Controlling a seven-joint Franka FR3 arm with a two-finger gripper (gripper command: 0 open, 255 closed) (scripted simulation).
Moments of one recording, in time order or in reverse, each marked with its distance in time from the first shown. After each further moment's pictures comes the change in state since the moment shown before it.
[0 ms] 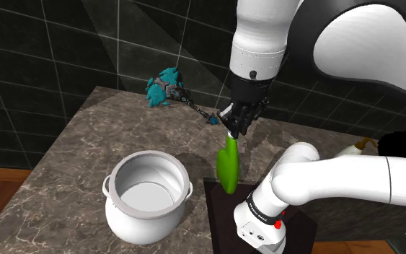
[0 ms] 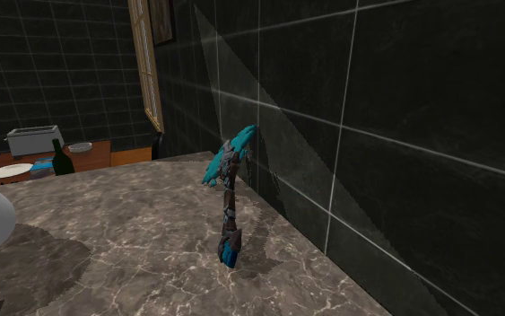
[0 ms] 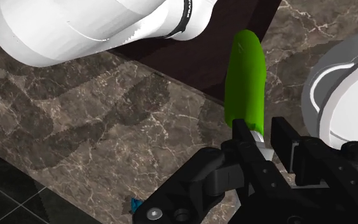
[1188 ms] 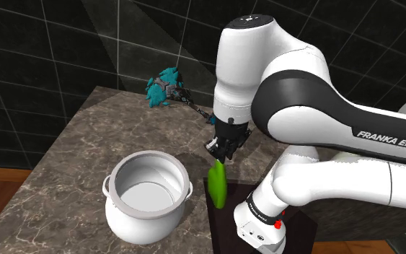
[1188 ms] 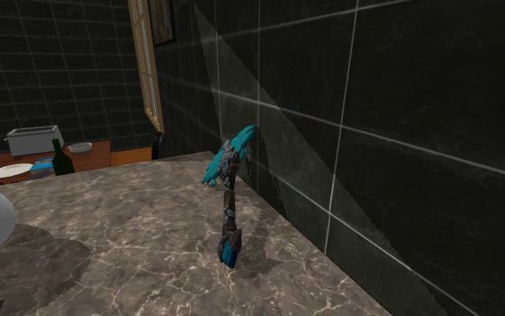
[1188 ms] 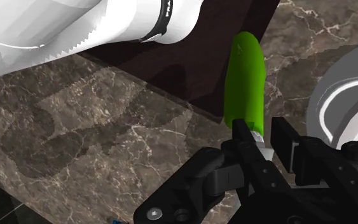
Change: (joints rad) arm 0.038 -0.052 0.074 -0.259 0.079 0.206 0.022
